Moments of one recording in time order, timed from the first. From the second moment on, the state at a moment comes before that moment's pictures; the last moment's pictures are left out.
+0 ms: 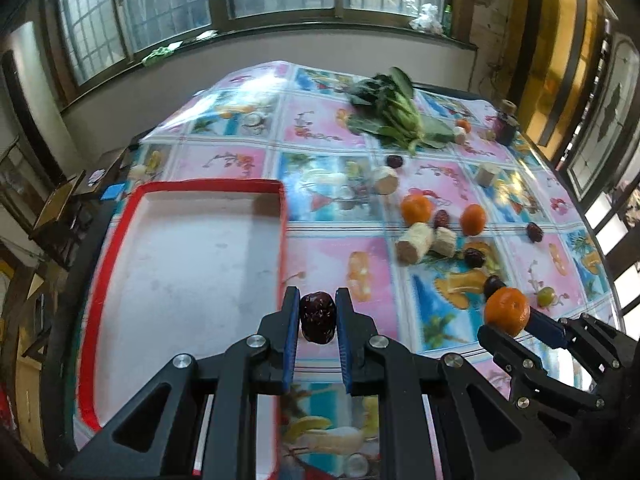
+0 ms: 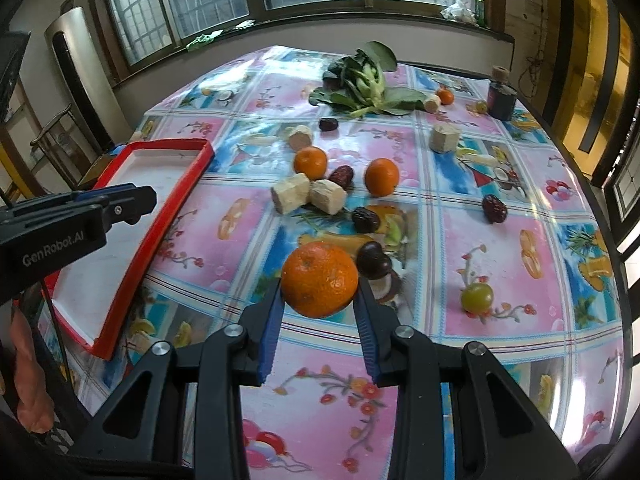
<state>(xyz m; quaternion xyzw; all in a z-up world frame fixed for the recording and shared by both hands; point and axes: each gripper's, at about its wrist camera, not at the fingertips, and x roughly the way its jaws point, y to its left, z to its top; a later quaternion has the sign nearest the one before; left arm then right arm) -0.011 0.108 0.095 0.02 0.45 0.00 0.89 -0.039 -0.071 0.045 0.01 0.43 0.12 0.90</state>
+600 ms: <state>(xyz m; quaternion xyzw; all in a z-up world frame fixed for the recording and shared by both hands) -0.026 0.231 0.078 -0.02 0.46 0.12 0.88 0.000 0.077 0.062 -0.07 0.41 0.24 0.88</state>
